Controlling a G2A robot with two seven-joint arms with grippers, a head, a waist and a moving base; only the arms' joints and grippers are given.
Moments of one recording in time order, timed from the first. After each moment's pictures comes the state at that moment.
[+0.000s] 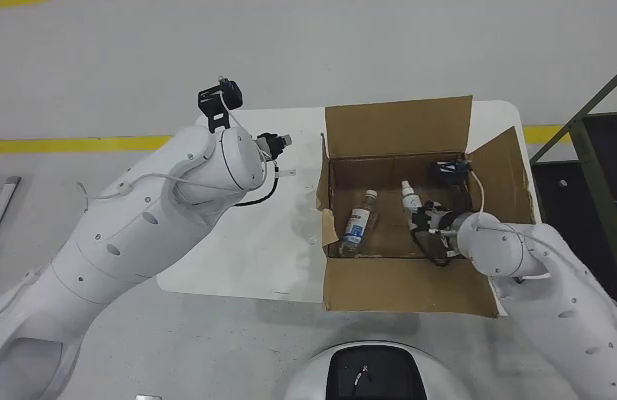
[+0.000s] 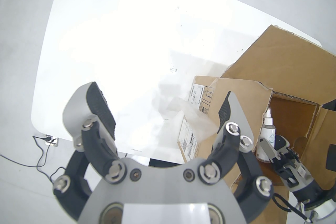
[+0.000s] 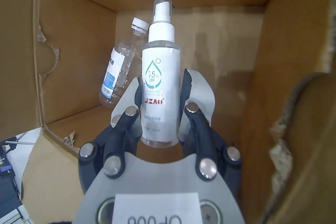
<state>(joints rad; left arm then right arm) -0.13 -0.96 -0.23 -1.57 0.09 1.01 -0.81 -1.05 -1.18 1.21 -1.81 -0.80 0.48 0.98</state>
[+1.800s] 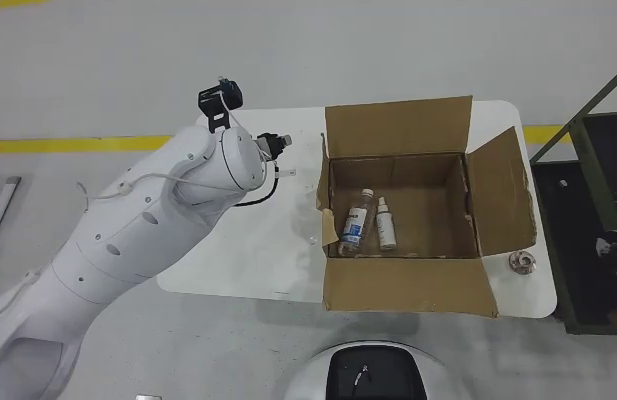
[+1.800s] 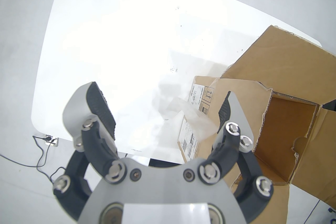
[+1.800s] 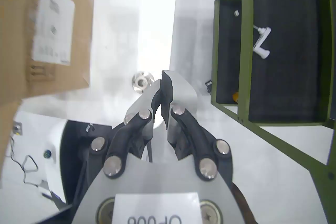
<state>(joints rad) -0.13 -0.96 -0.23 -1.57 0.09 1.01 -0.81 -1.64 -1.12 2.11 -2.13 -0.92 -0.12 1.21</state>
